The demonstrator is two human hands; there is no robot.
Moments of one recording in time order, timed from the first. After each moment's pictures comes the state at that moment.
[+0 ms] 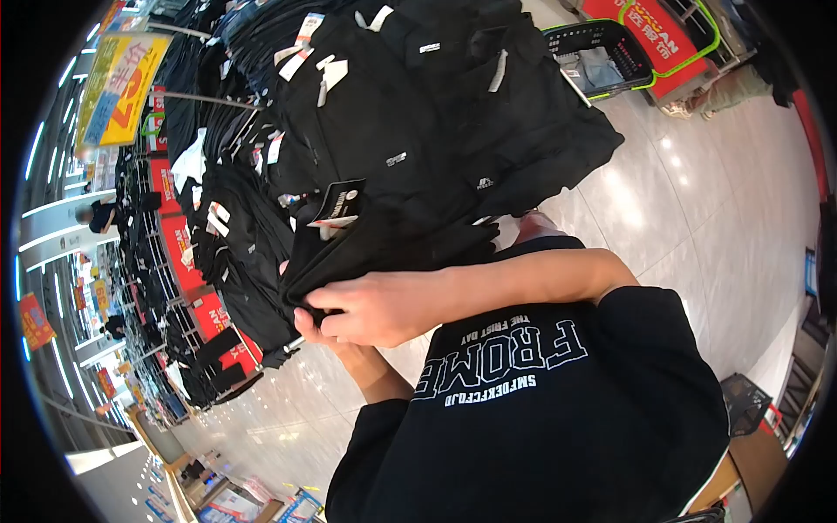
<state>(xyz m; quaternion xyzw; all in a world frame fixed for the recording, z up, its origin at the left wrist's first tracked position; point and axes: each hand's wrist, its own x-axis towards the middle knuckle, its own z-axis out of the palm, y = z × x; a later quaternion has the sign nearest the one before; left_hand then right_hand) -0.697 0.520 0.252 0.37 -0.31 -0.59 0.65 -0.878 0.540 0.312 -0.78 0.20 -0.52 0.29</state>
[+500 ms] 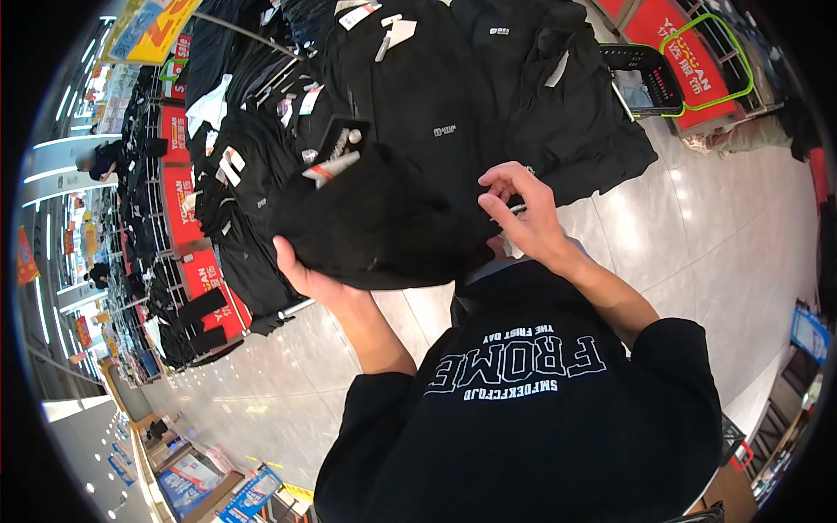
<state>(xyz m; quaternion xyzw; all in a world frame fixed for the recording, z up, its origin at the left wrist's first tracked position) -0.690 0.492 0.321 0.16 -0.21 -0.72 0.64 -0.928 0.569 0.252 -0.51 0.54 -0.58 0.32</state>
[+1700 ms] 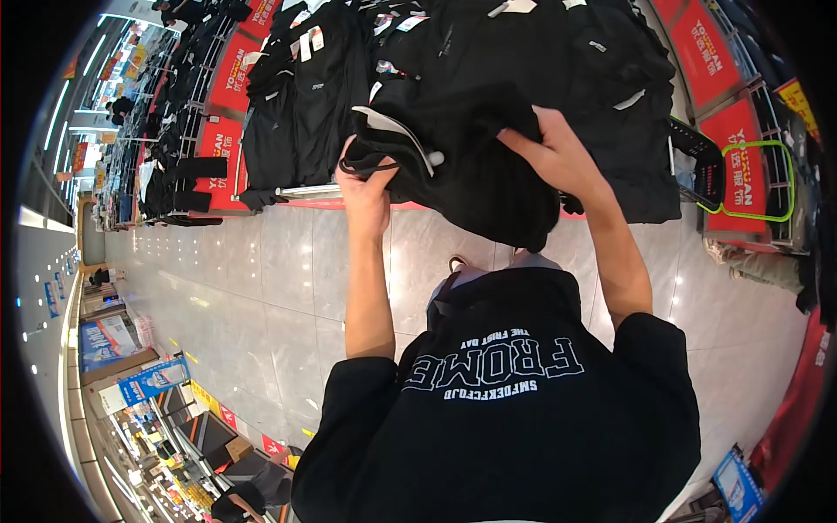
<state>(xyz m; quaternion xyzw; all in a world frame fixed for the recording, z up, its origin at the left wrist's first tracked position) -0.644 0.585 0.277 0.32 -0.42 -0.54 0.66 -0.924 0.558 0.321 -0.68 0.36 -0.42 0.49</state>
